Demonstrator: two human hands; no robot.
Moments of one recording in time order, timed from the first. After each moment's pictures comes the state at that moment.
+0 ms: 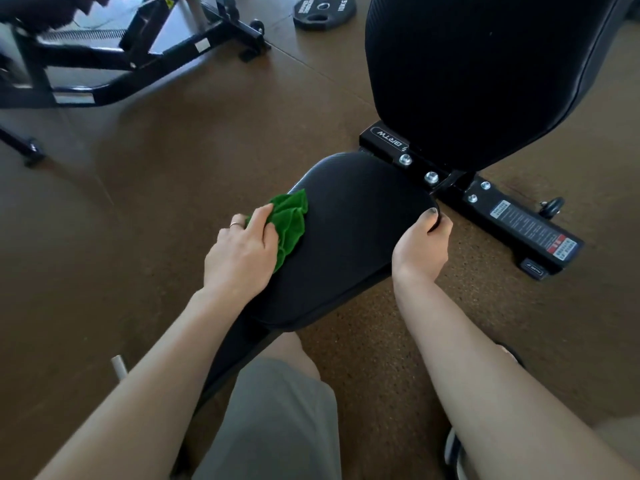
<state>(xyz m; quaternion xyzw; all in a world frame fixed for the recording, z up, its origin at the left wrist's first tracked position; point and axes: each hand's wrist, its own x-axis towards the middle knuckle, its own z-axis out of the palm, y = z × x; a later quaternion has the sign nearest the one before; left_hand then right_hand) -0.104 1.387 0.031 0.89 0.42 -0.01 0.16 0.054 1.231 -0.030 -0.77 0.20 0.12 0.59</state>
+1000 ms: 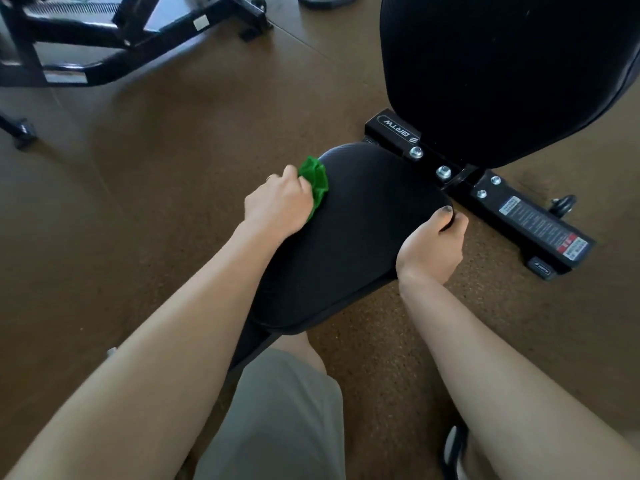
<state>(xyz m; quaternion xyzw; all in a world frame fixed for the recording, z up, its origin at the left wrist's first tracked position) -0.015 1.408 0.029 0.88 0.43 -0.05 0.19 0.059 1.235 -0.044 -0.80 0.19 0.05 0.57</state>
